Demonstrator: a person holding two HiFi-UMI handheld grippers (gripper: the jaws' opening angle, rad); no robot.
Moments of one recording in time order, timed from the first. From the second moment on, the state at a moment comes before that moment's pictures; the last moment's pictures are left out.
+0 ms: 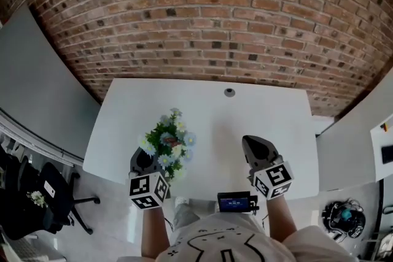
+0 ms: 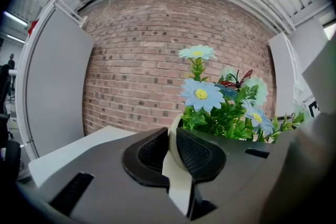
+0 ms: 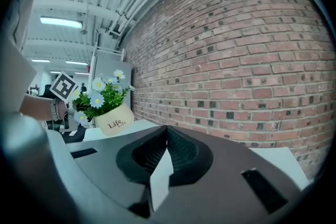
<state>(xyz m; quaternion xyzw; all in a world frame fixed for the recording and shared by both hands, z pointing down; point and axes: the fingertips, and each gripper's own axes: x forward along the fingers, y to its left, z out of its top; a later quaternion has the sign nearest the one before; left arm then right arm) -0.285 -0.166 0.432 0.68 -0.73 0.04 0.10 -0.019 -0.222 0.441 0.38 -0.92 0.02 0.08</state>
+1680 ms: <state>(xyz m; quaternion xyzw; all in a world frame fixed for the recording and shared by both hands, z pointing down) -0.314 -0.318 0.486 0.80 -0.58 0.09 0.11 -0.060 -0.282 0.463 0.51 -0.85 0.05 0.12</state>
